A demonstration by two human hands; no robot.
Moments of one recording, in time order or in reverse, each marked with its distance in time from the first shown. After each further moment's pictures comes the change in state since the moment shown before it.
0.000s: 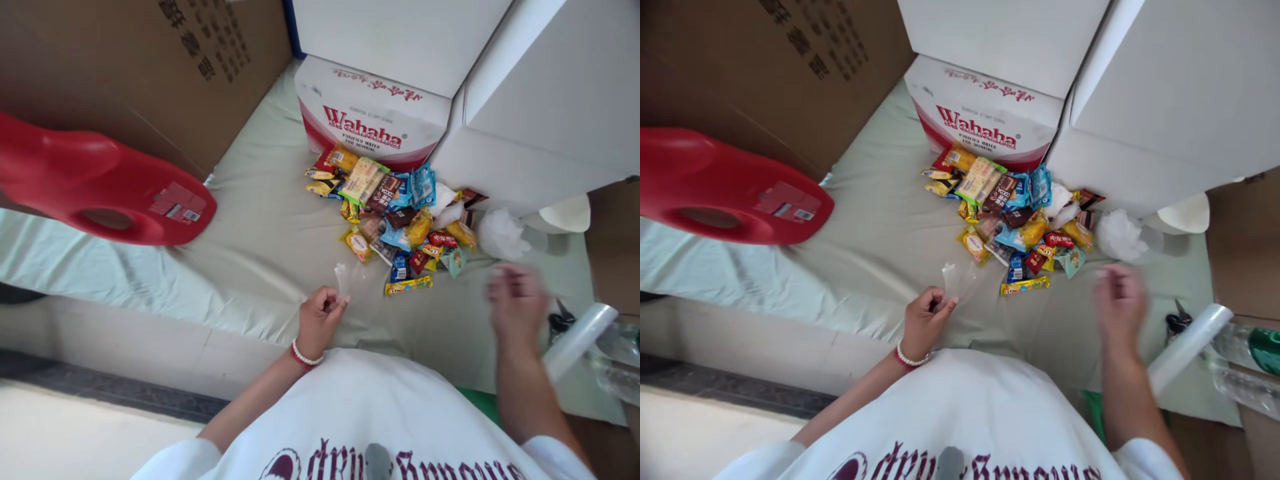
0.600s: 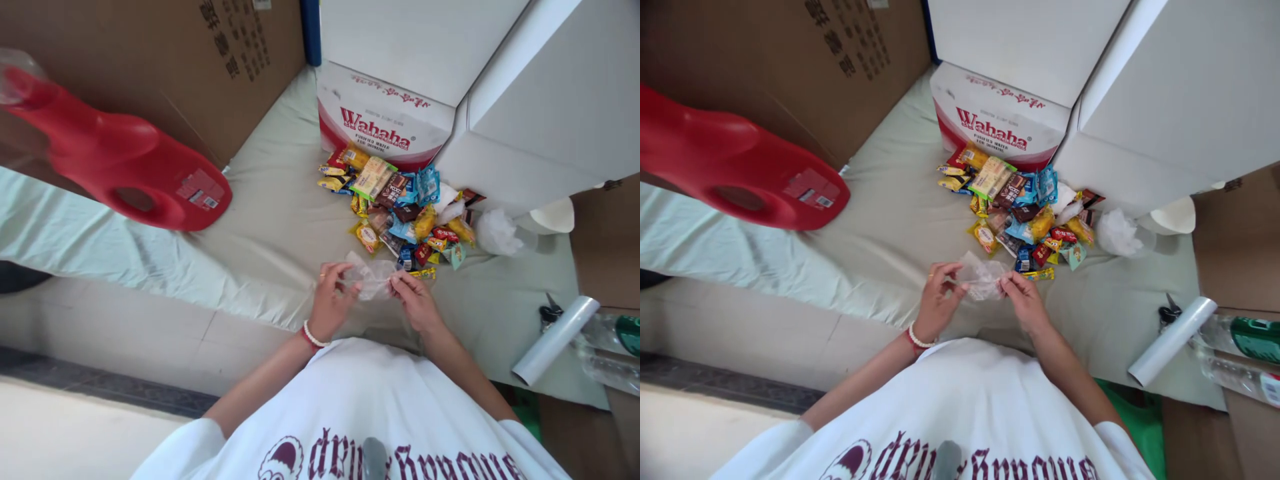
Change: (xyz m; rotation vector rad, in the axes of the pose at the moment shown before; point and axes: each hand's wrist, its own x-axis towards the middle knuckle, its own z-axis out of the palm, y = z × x) left_hand 0.004 0.003 -0.011 -0.130 0.004 0.169; right_hand -0.107 -0.069 0.098 0.632 -0.808 0.098
